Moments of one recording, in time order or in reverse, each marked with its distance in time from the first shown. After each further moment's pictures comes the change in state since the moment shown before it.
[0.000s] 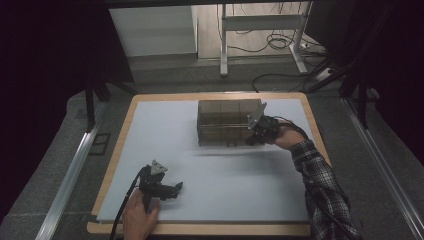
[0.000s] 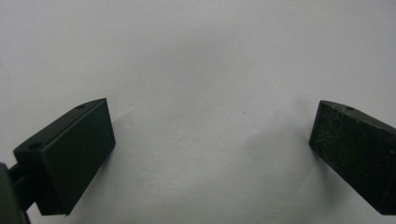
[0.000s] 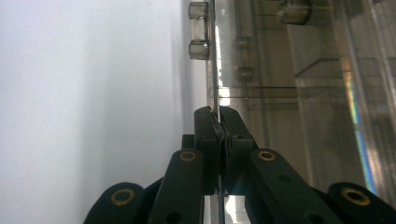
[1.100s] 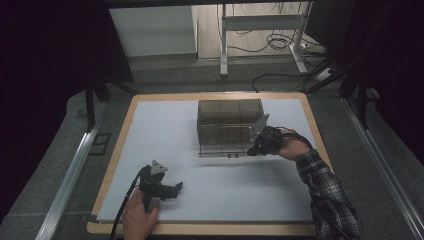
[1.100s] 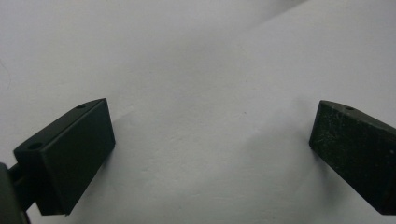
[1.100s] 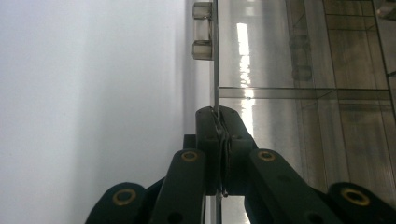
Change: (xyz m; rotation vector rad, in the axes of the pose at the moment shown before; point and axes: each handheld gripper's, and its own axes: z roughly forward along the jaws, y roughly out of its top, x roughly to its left) left arm 0.000 0.000 0.000 0.000 0.000 0.000; right arm 0.036 -0.004 0.001 -0.002 0.030 -0.029
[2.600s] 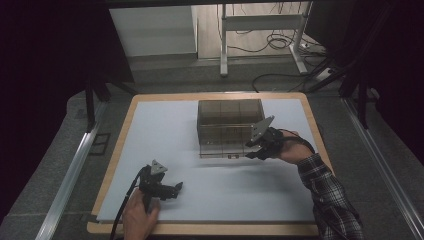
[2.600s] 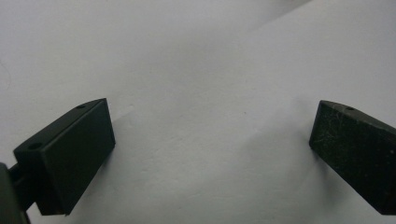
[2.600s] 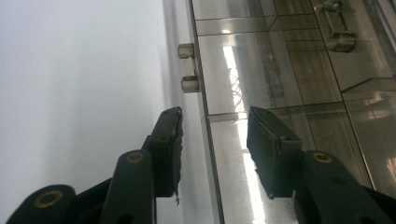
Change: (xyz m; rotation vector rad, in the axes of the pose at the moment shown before) left arm 0.000 0.000 0.000 0.000 0.000 -0.001; right arm 0.018 0.006 -0.011 -0.078 -0.142 0.055
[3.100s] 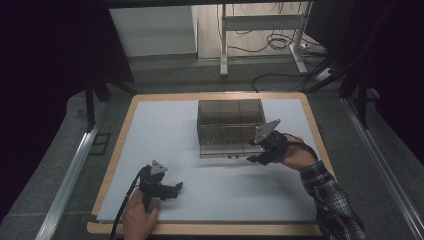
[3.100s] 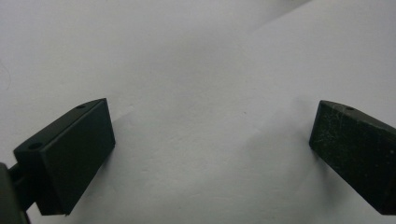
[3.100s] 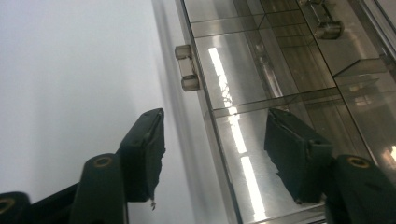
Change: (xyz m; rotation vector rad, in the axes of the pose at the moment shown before) left arm 0.000 0.000 0.000 0.000 0.000 0.000; right arm 0.013 -0.009 -0.005 -0.046 -0.060 0.078
